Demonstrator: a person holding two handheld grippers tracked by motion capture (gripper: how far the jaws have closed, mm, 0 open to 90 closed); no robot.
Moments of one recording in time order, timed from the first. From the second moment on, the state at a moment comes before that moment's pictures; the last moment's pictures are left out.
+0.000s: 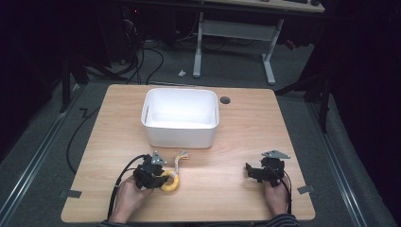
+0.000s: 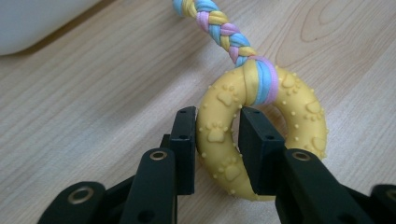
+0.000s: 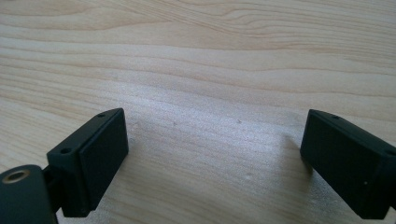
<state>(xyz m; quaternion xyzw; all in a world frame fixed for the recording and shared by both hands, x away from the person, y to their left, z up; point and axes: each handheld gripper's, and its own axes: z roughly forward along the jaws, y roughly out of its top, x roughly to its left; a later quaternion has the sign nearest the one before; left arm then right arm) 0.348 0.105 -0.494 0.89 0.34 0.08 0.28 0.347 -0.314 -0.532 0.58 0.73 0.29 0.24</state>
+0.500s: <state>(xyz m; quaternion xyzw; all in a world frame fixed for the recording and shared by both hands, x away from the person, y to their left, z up) 0.344 0.121 -0.476 0.88 0.35 0.09 0.30 0.347 -0.314 -0.532 0.57 0.73 0.29 0.24</state>
